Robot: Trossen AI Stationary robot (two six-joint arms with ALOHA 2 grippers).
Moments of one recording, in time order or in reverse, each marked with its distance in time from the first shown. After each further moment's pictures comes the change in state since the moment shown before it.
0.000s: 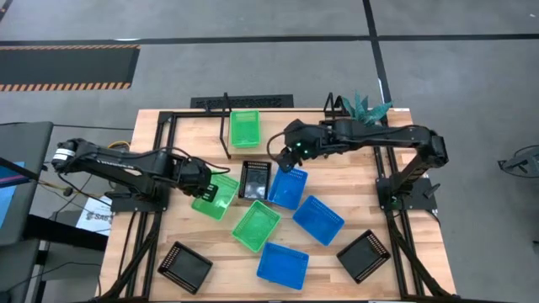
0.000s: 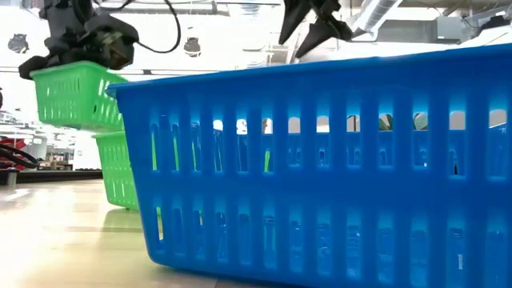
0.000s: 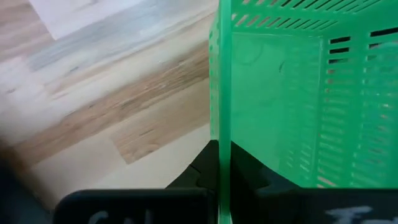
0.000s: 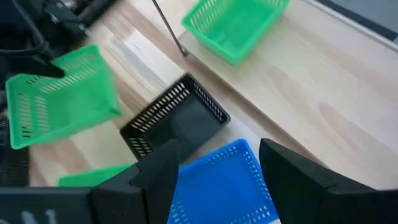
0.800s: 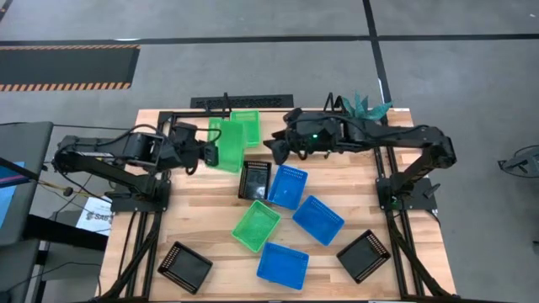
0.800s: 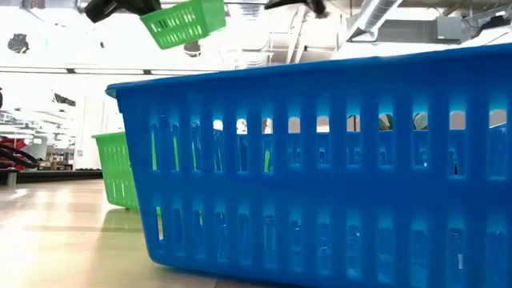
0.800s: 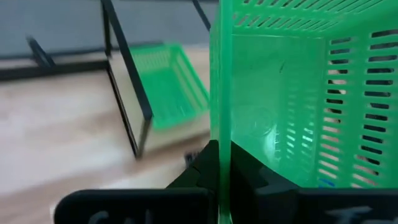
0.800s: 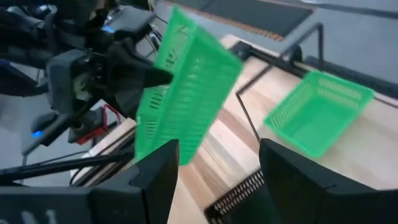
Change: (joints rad) left arm -0.003 -0.001 0.394 0.005 -0.659 0.092; right arm 0.040 -0.050 -0.001 0.411 0.010 -0.060
